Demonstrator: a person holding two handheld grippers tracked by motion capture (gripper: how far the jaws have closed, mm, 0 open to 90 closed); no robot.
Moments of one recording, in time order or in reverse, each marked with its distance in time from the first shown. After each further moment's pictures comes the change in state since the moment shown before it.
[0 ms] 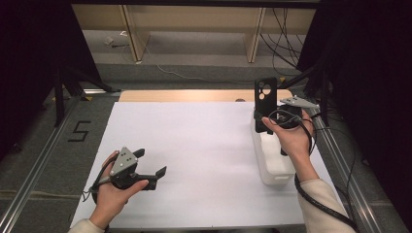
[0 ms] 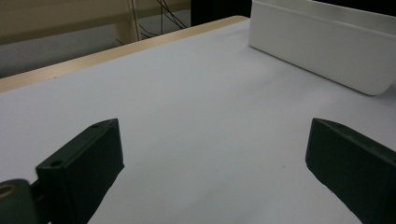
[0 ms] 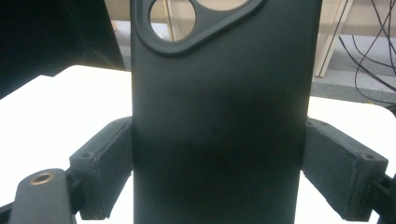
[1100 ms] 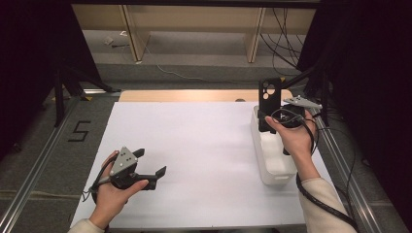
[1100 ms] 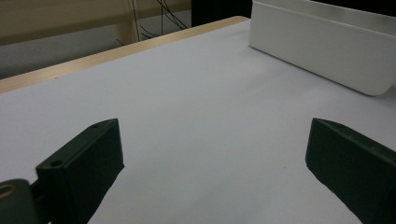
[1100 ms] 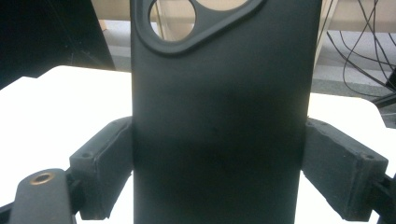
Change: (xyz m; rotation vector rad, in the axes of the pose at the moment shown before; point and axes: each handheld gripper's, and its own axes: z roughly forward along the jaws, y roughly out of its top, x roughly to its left) left arm 0.000 0.000 0.000 -0.003 0.001 0.002; right arm -0.011 -0.002 0.002 0.005 -0.038 0.017
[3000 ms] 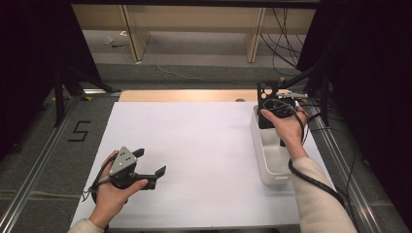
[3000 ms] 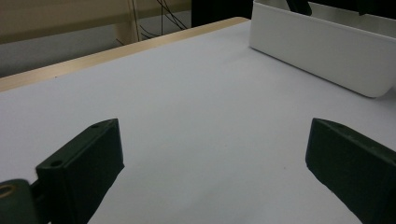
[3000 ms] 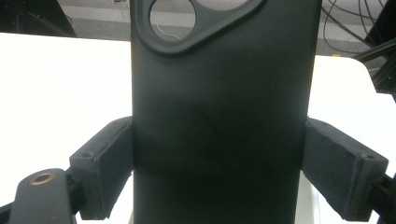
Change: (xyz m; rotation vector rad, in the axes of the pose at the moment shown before) left arm 0.002 0.000 0.000 -0.001 -0.003 -0.007; right arm -0.027 -0.002 0.062 0.177 -0.101 0.043
